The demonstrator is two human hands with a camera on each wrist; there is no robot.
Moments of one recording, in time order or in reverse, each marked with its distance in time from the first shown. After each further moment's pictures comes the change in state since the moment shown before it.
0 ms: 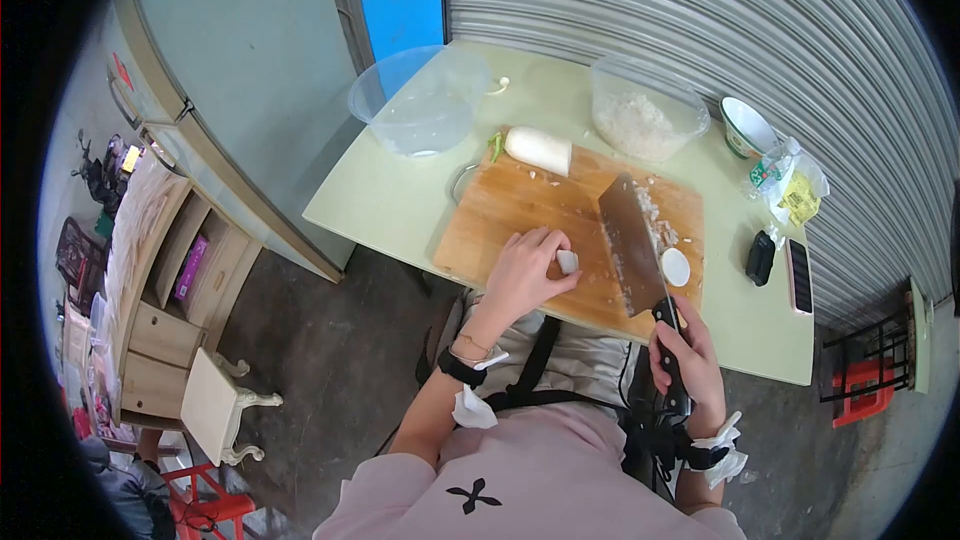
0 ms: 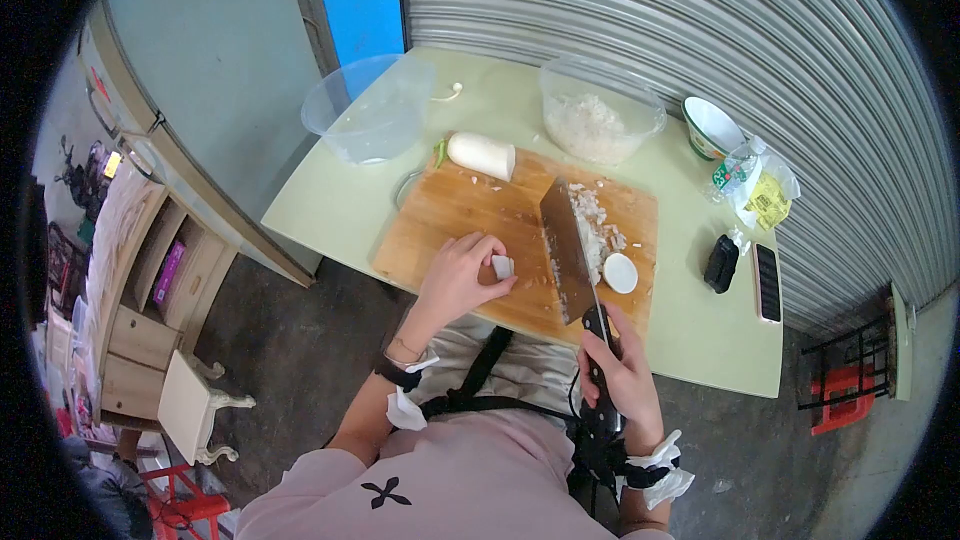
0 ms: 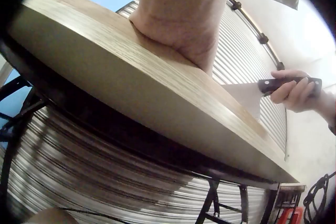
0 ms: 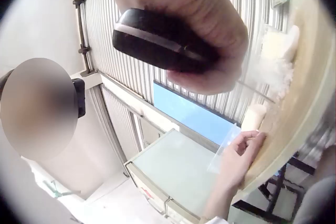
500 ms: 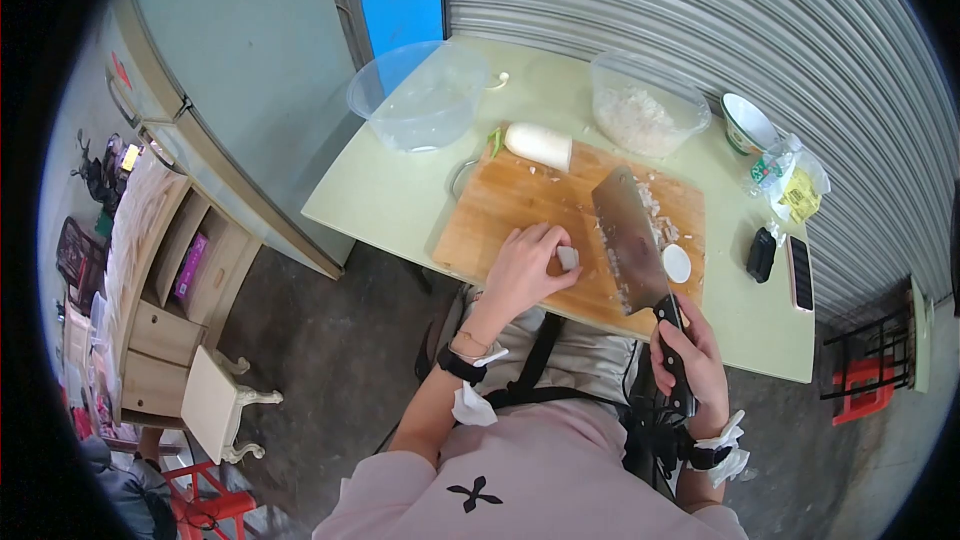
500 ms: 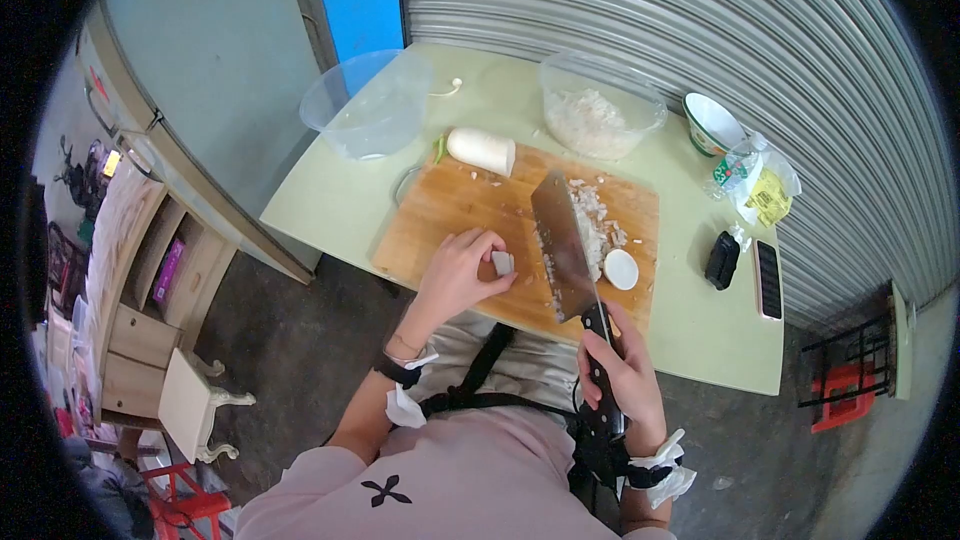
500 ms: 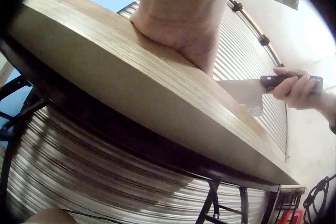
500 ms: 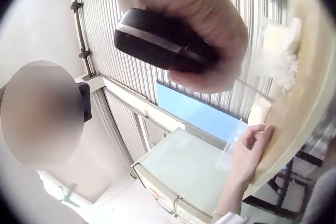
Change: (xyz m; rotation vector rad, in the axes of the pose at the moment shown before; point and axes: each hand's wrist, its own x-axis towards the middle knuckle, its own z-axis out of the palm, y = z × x) left_hand 0.000 0.000 0.000 -0.001 0.014 0.025; right_hand -0.003 -0.004 -0.002 0.086 -0.077 0.023
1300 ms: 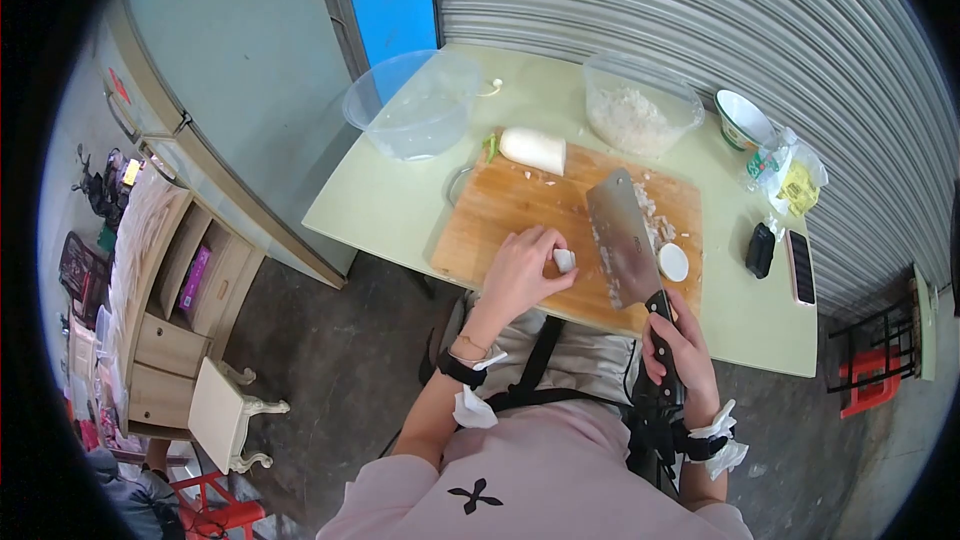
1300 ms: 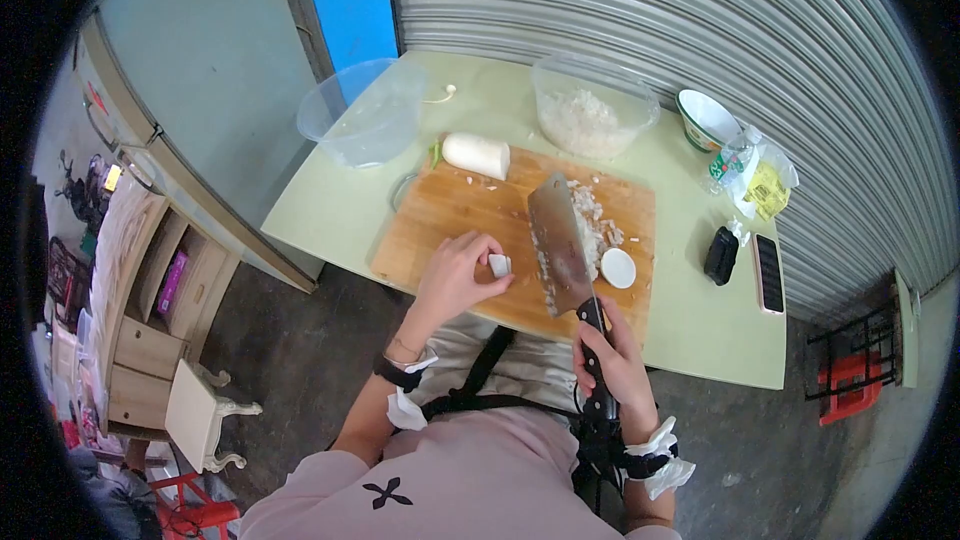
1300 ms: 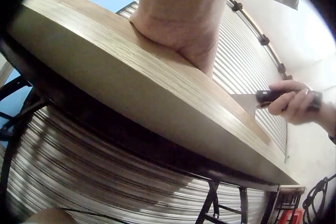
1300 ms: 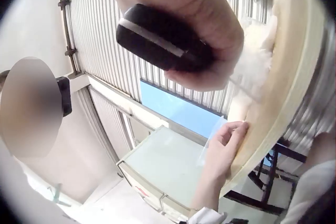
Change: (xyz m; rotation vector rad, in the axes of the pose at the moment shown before) left_hand 0.001 -0.002 0.001 -0.017 0.034 0.039; right_hand 0.014 0.018 -0.007 0.078 0.044 0.019
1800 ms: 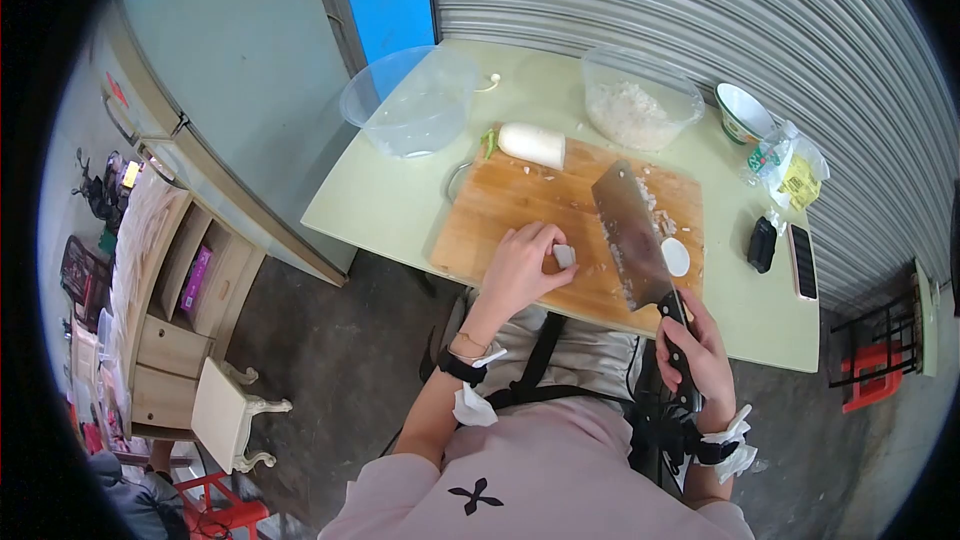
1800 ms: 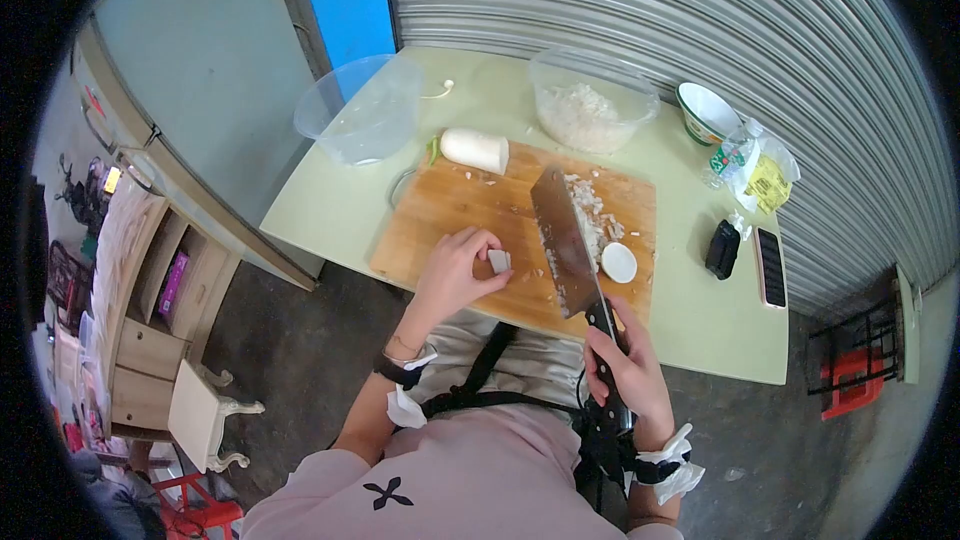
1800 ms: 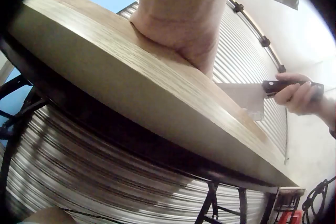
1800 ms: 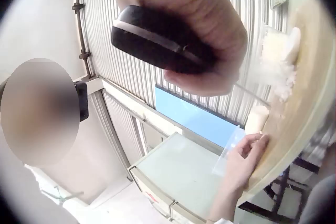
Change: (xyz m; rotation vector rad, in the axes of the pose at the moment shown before) left_hand 0.000 0.000 0.000 -0.022 -0.013 -0.013; right_hand -0.019 -0.021 0.004 -0.160 -0.035 -0.015
